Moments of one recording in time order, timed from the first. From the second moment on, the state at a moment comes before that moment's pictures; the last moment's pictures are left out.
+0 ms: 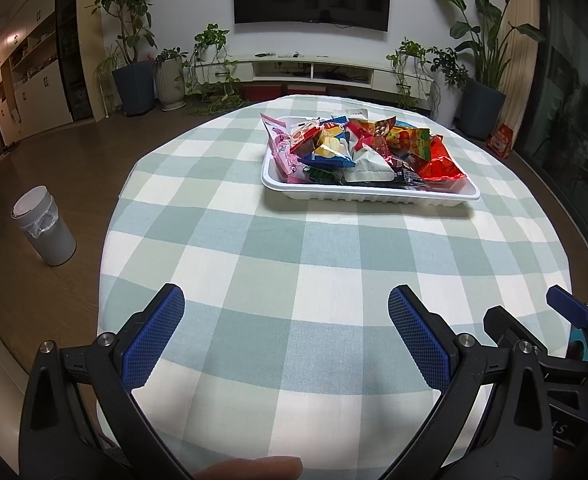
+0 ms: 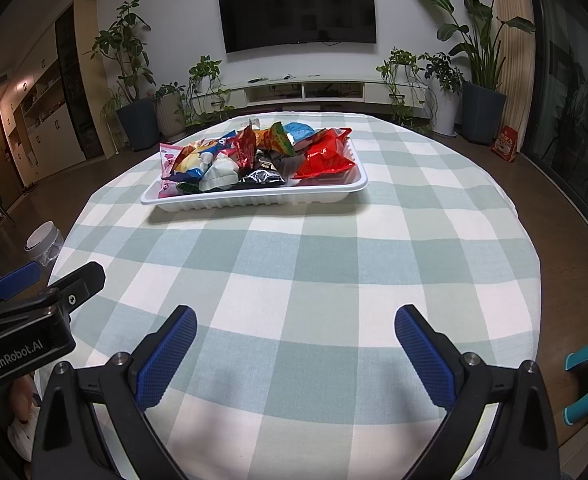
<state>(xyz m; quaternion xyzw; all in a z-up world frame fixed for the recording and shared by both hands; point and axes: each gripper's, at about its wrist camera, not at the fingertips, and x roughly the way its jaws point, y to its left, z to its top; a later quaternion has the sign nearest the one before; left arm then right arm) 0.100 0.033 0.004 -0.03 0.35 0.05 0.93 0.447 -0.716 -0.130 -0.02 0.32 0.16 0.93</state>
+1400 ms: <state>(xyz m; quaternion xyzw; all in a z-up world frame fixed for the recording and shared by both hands) 0.103 0.033 0.003 -0.03 0.36 0.05 0.93 0.446 -0.717 -0.132 -0.02 0.32 0.15 0.93</state>
